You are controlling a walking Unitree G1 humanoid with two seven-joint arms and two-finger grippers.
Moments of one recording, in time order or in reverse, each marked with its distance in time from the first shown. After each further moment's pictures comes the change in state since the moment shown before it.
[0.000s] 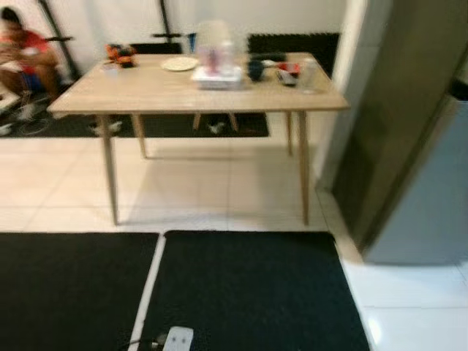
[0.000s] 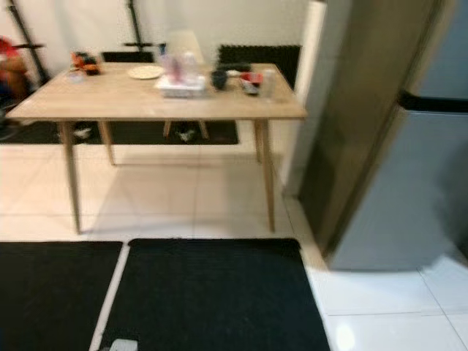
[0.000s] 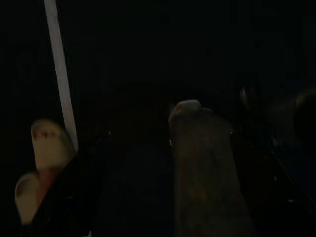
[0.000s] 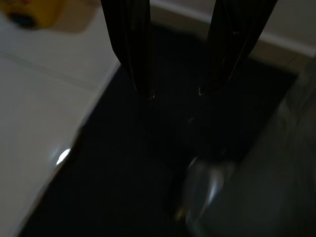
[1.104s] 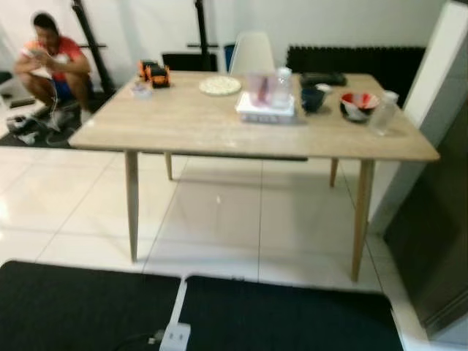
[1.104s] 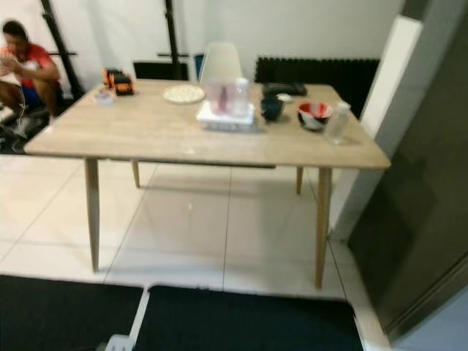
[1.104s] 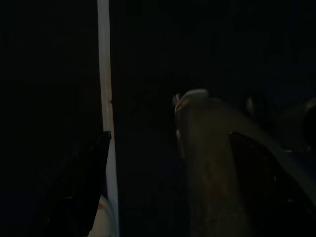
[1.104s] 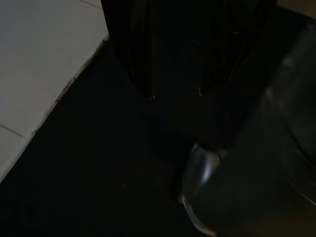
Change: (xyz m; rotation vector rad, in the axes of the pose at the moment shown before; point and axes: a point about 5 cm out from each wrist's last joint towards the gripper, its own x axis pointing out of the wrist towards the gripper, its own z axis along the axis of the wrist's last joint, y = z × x) left arm -0.001 0.003 -0.004 -0.002 0.010 0.004; right arm 0.003 0.014 -0.010 0.004 0.013 0.011
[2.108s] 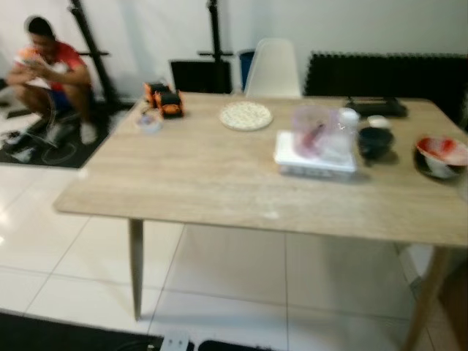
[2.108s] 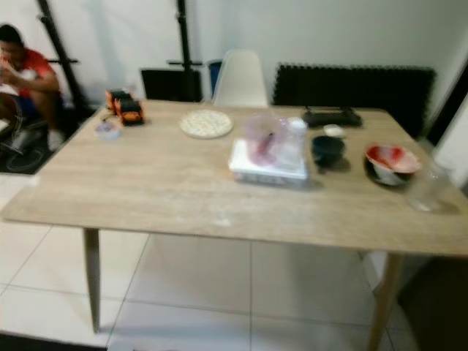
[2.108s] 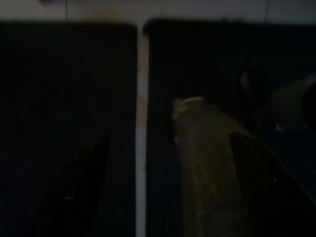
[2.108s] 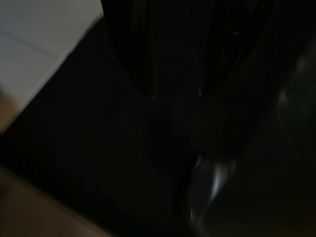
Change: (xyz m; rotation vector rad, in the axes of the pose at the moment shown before) left arm 0.000 0.000 -0.001 0.001 0.011 0.009; right arm 0.000 -0.004 0.006 -0.004 -0.005 -0.024
